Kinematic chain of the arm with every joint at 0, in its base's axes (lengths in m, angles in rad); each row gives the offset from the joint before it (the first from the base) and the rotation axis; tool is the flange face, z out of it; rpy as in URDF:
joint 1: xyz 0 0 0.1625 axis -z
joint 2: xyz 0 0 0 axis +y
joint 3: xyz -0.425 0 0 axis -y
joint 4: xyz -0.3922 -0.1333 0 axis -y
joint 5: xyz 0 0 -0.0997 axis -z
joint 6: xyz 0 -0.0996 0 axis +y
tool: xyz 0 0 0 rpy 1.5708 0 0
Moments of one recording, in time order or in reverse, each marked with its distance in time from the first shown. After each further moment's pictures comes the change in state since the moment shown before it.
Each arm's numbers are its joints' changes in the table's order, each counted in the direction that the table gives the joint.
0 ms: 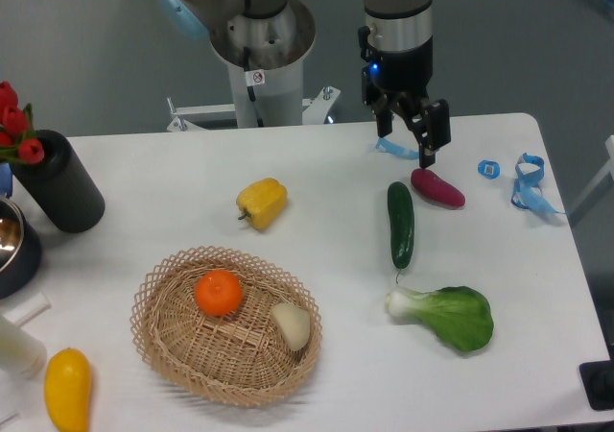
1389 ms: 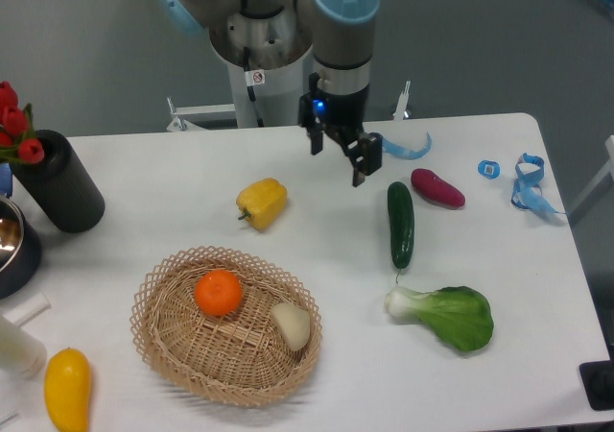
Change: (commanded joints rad) arm 0.132 -0.003 -0.236 0.009 -0.046 0.386
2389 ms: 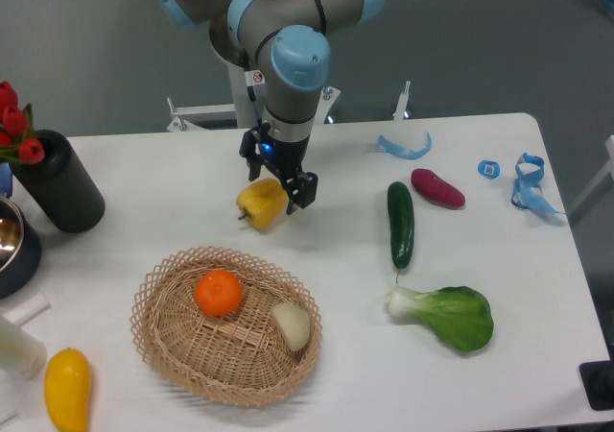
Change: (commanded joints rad) arm 0.066 0.091 -0.176 0.166 -0.103 0.029
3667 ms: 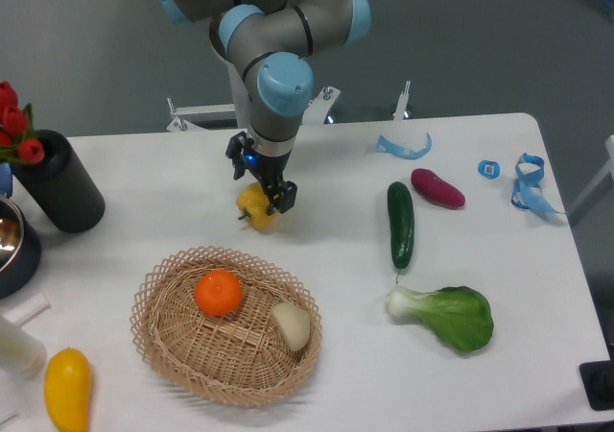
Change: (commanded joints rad) arm 0.045 0.069 -0.008 0.008 0.009 -0.006
